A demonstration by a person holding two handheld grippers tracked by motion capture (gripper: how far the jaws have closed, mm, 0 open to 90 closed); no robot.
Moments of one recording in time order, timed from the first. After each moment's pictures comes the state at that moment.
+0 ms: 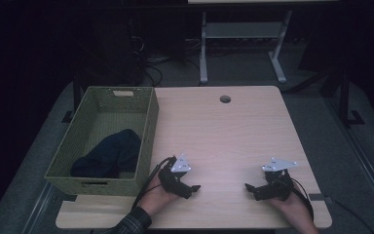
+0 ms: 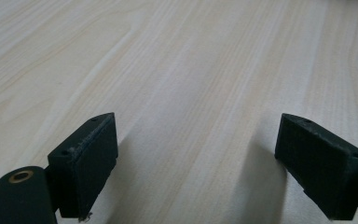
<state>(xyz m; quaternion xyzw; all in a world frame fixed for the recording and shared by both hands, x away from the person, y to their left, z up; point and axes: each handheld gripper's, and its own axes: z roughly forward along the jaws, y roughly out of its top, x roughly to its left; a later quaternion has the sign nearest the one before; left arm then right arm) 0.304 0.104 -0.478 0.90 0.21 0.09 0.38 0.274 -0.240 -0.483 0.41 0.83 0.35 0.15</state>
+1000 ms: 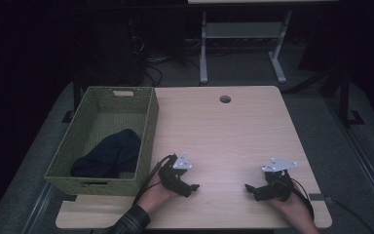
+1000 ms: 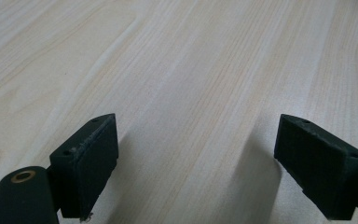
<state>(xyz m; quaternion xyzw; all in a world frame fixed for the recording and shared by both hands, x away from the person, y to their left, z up) 0.308 0.102 -0.470 0.91 0.22 0.08 0.35 0.274 -0.240 -0.483 0.40 0.83 0.35 0.15</state>
